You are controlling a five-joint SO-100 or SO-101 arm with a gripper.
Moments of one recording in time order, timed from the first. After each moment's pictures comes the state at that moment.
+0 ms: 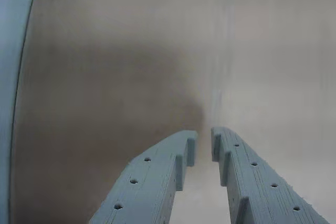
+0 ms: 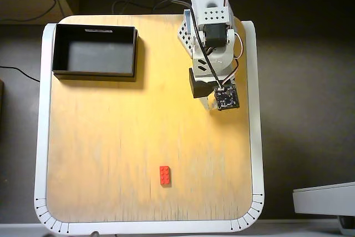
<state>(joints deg) -0.4 181.1 172.8 73.7 186.2</state>
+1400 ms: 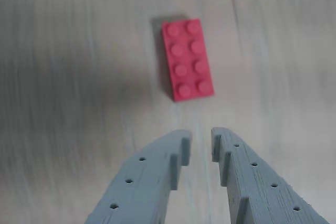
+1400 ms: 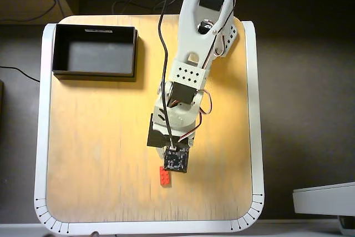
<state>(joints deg) 19.7 98.5 120.2 36.0 191.2</state>
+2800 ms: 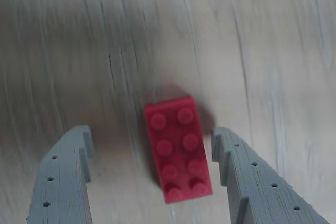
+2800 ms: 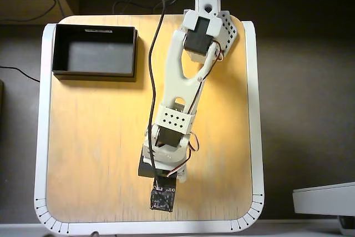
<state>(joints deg) 19.1 68.7 93.3 42.5 189.1</state>
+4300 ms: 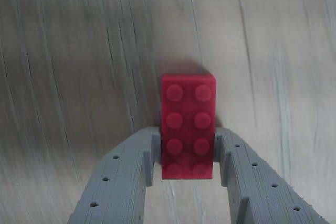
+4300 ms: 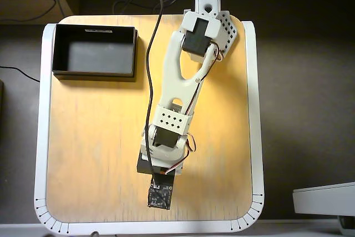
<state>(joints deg) 20.2 68.4 91.6 50.4 189.2</state>
